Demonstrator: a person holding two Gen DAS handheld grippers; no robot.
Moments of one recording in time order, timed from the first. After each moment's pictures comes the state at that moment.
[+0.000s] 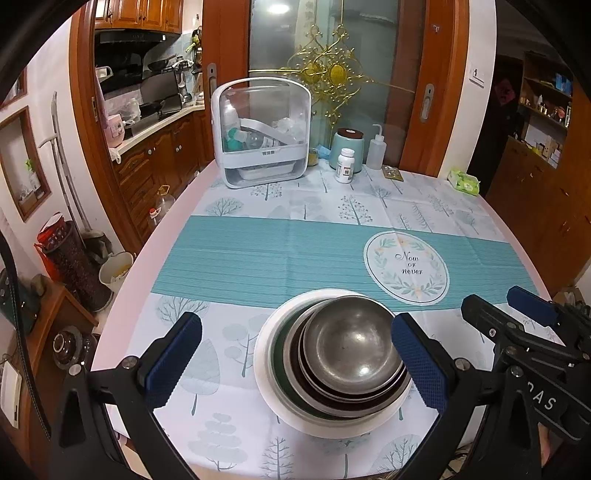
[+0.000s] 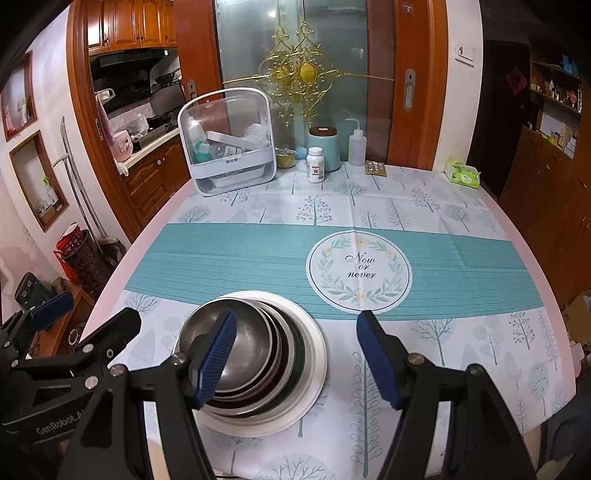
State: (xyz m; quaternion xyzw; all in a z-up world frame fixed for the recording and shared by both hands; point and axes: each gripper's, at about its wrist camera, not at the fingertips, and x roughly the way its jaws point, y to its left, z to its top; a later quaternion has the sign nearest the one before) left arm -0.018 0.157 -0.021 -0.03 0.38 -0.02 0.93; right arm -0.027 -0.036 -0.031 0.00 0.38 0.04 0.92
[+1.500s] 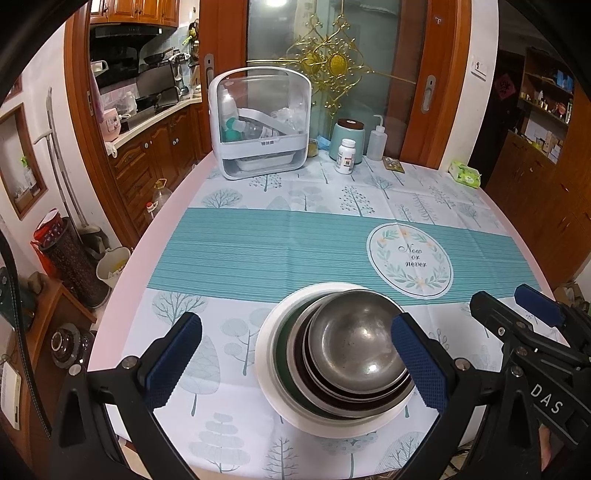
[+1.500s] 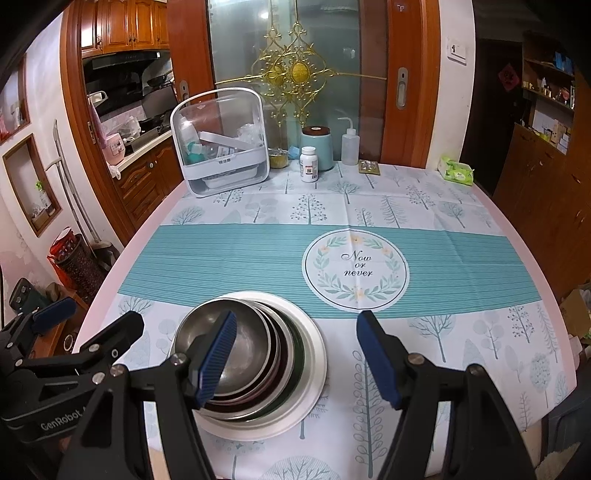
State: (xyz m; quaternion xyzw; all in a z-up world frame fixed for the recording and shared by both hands) left arm -0.010 0.164 -0.033 -0.03 0.39 -0.02 0.92; right arm -0.026 -0.033 -0.035 0.00 0.38 0.03 0.92
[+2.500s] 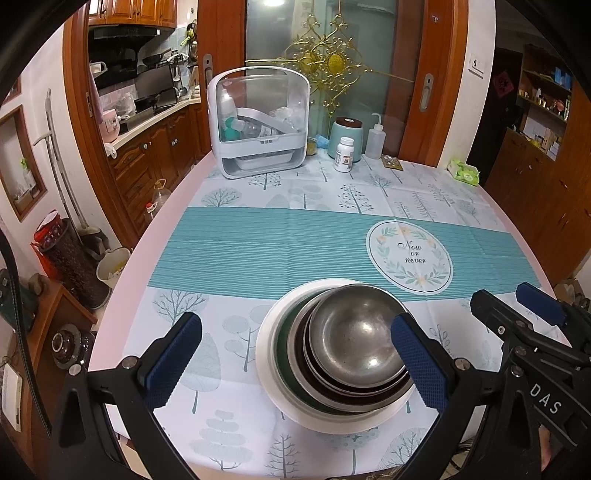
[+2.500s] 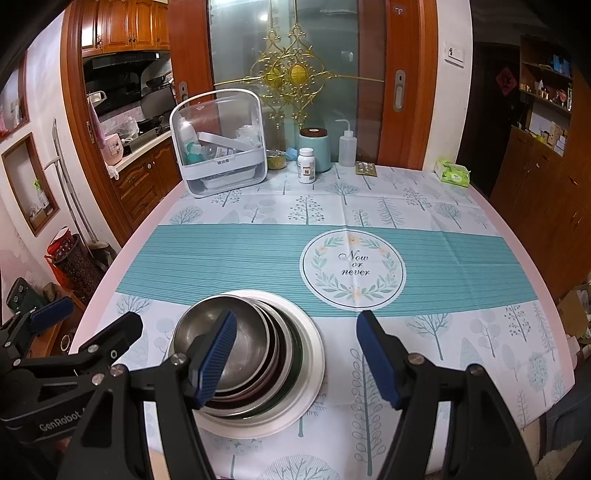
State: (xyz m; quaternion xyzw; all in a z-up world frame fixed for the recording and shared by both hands) left arm -0.015 0.161 -0.035 -0.03 0.39 -0.02 0.92; right arm -0.028 -0.033 -0.035 0.00 0.38 0.02 0.92
